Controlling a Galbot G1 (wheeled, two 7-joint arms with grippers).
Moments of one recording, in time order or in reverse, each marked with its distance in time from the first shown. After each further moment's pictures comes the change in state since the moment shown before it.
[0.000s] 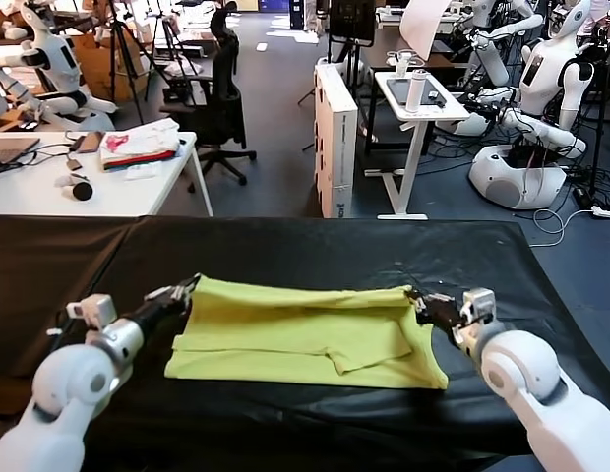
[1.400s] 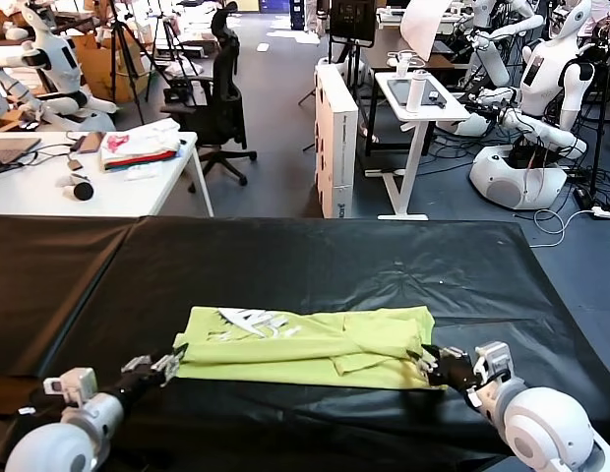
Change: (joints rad) left arm 0.209 -0.033 -0.096 -0.006 0.026 -0.008 -0.050; right arm -0.123 0.047 0.131 0.059 0.009 0.023 -0.010
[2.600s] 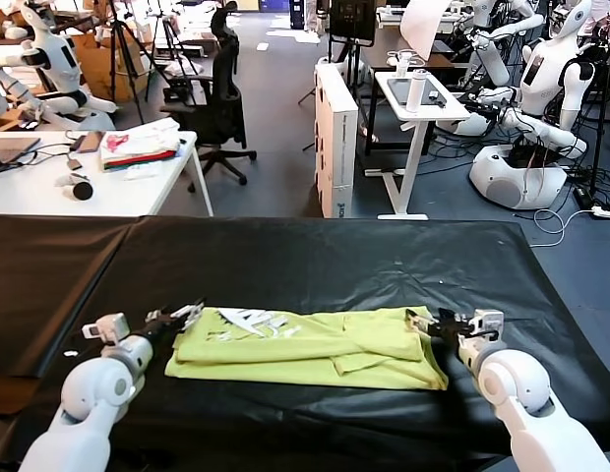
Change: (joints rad) left arm -0.345 -0.065 0.168 0.274 0.049 -0.029 0.014; right arm 0.224 0.194 -0.106 -0.345 -0.050 0.090 -0.001
